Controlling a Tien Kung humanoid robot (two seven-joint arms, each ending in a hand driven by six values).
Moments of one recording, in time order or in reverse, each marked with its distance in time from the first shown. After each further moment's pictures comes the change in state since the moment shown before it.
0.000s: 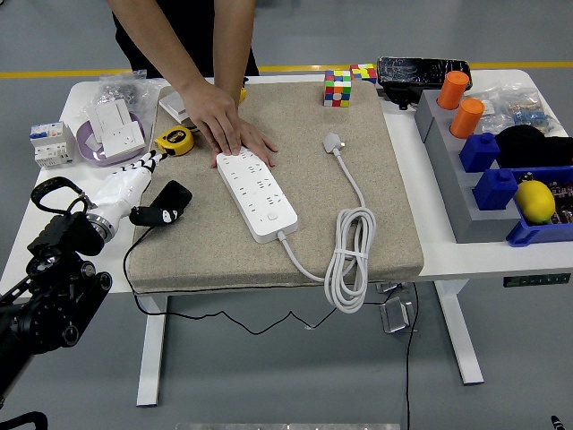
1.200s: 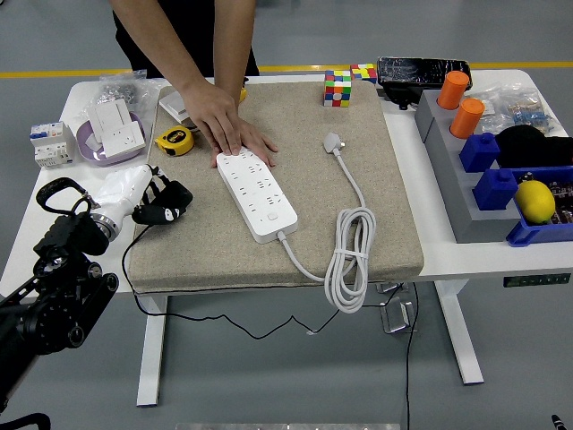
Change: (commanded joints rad) left arm -0.007 -0.011 0.033 -0.002 0.000 0.044 0.053; right arm 0.005 -0.001 0.002 -0.001 0.002 0.000 0.001
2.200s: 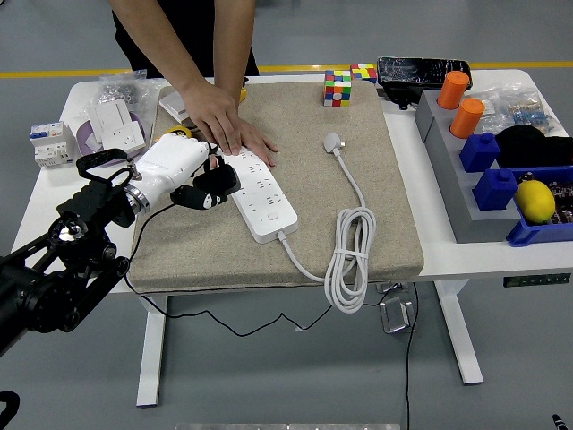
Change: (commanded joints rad) left arm -0.159 0.121 0.357 -0.137 -0.008 0.021 -0.103; right arm 0.003 -0.006 -0.016 0.002 0.003 -0.001 -0.001
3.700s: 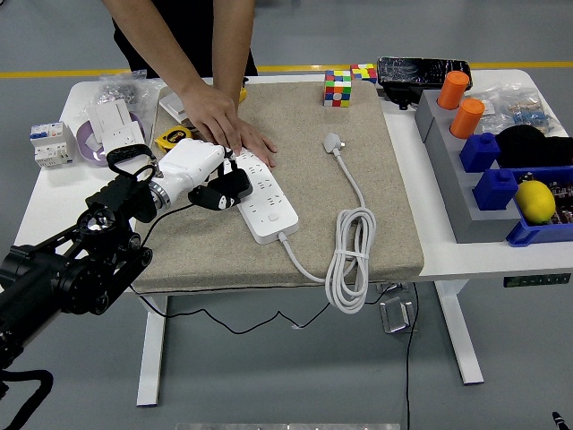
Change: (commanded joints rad) left arm -0.083 -0.105 0.027 0.218 -0.031 0.005 -0.022; right arm 0.005 -0.002 -0.008 0.001 0.002 -0.001 -0.001
